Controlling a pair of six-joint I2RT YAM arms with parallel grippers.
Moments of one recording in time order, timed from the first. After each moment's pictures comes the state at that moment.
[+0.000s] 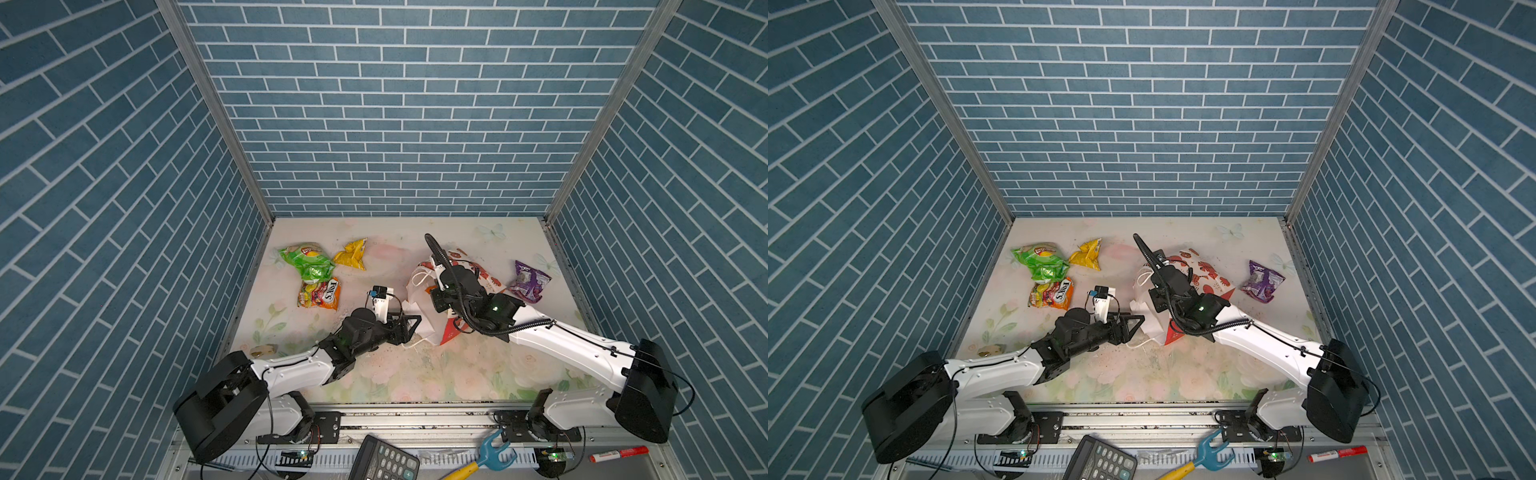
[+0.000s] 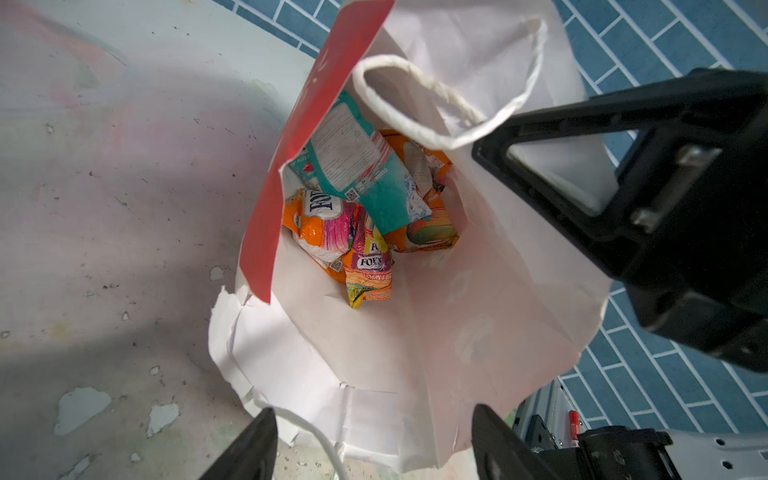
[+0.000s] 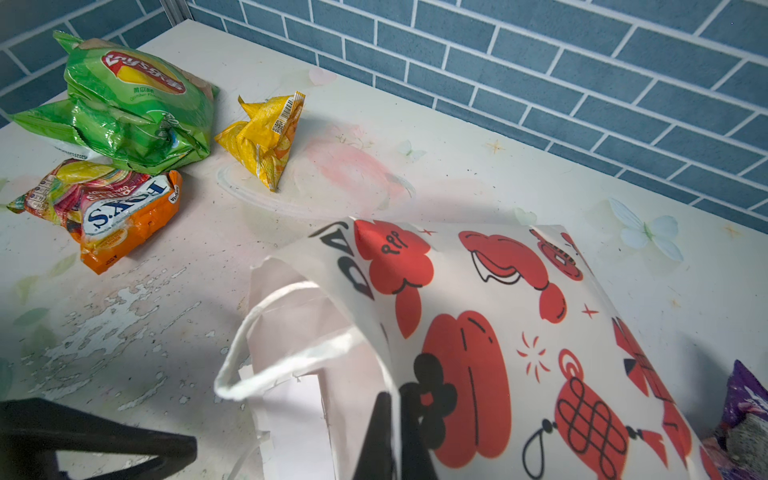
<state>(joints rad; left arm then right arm) -0.81 1.28 0.37 0.61 0.16 -0.74 0.93 1.34 1.01 -0.30 0.40 0.19</state>
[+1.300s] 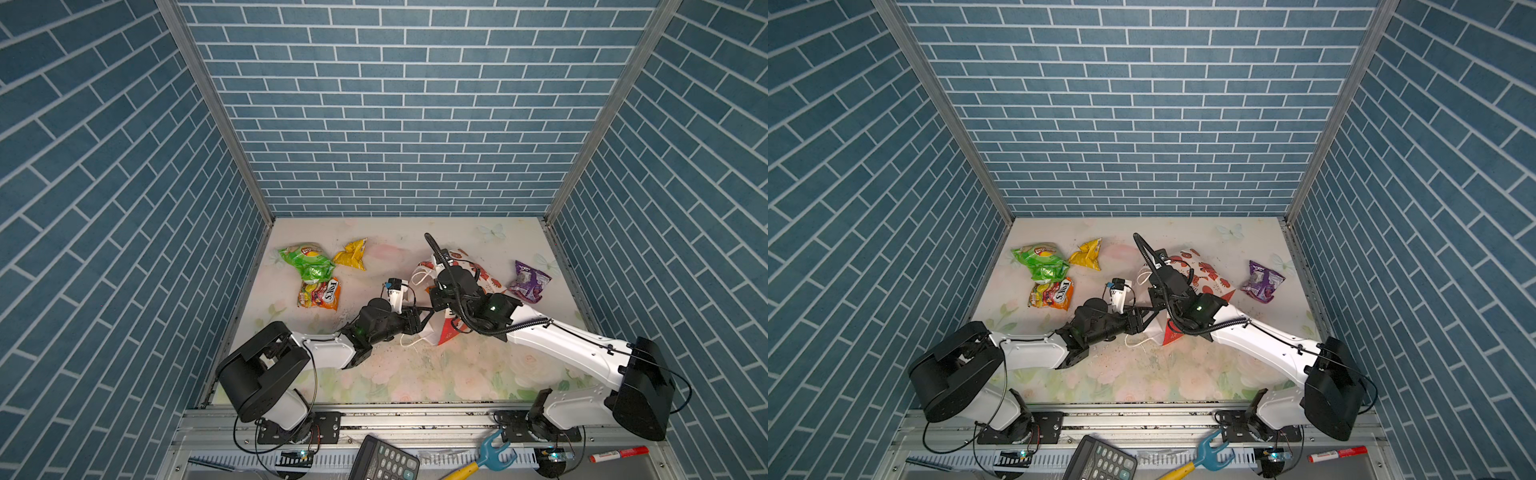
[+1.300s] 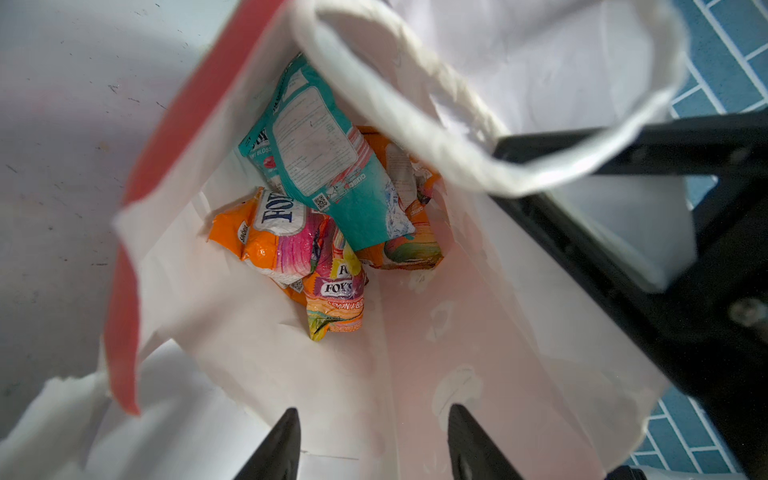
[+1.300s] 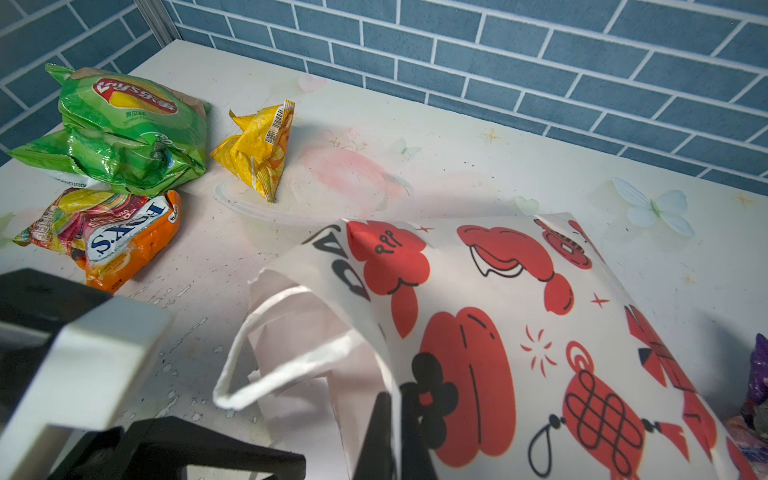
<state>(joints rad) -0.82 1.54 0.51 0.76 0.23 -0.82 0.93 1.36 1.02 -0.30 0.42 0.28</state>
